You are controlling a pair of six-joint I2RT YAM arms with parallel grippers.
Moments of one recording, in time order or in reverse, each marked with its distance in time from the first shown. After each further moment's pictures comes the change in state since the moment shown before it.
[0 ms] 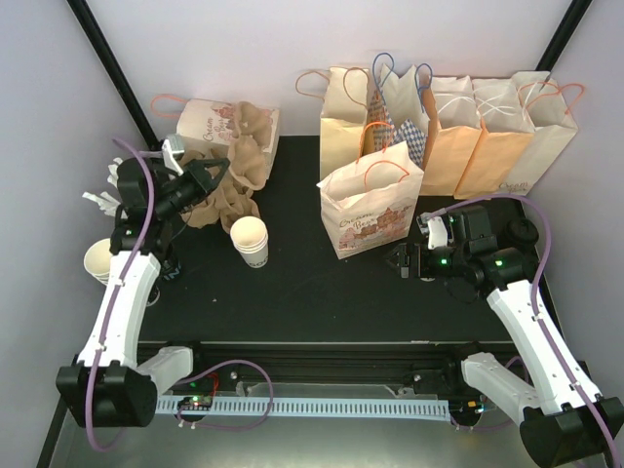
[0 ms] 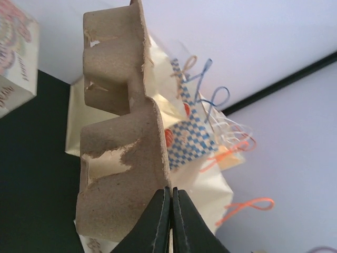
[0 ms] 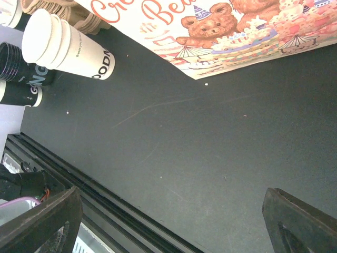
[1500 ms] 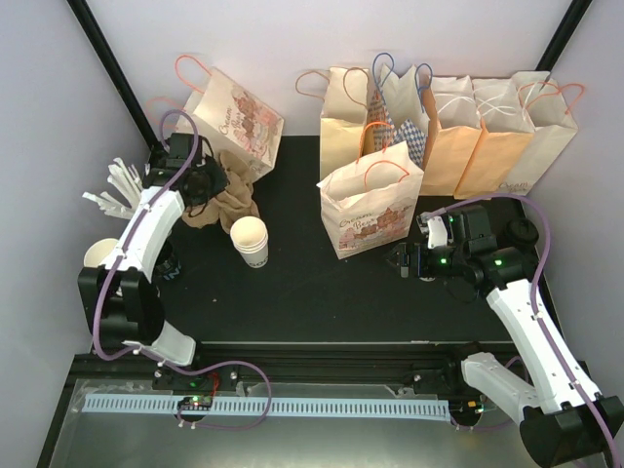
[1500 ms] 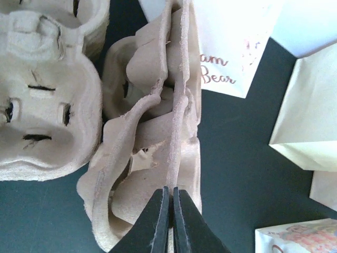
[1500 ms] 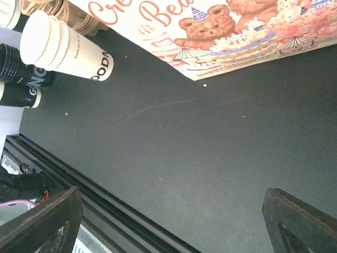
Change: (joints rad) left arm -0.102 0.449 0.316 -0.562 -0.619 0.233; right arm 0.000 0.005 -0.001 0.006 0.004 0.003
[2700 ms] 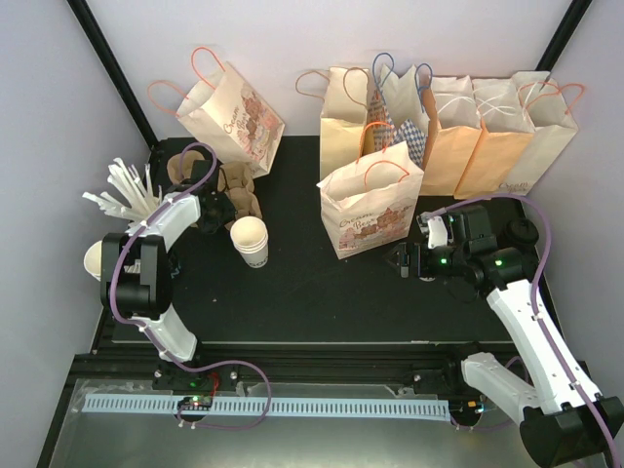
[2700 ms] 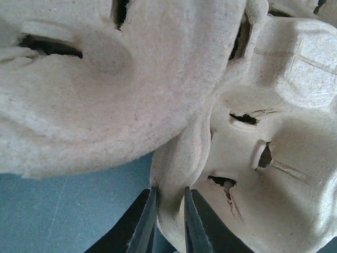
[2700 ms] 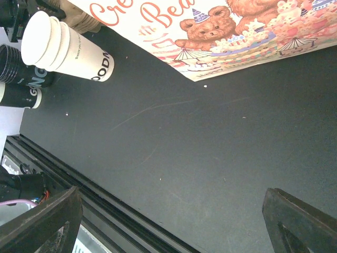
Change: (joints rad) left arm 0.000 0.162 -0.172 0.060 -0.043 -0.068; right arm 0.000 -0.003 0.000 0.002 0.000 0.001
